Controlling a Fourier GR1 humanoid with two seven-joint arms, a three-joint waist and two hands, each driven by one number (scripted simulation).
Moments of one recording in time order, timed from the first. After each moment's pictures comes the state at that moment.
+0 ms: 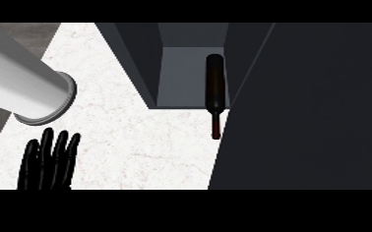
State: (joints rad) left arm 0.28 0.62 -0.61 -2.12 0.63 0.59 -0.61; right arm 0.13 -0.02 0.34 -2.42 -0.25 0.30 0.70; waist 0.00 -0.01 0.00
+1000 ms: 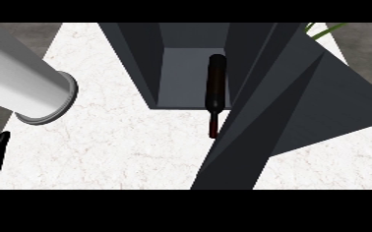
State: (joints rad) left arm 0.49 0.78 -0.20 -2.12 0.87 0.26 -0.61; right arm 0.01 -0.03 0.80 -2.42 0.00 -0.03 0.72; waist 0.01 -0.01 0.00
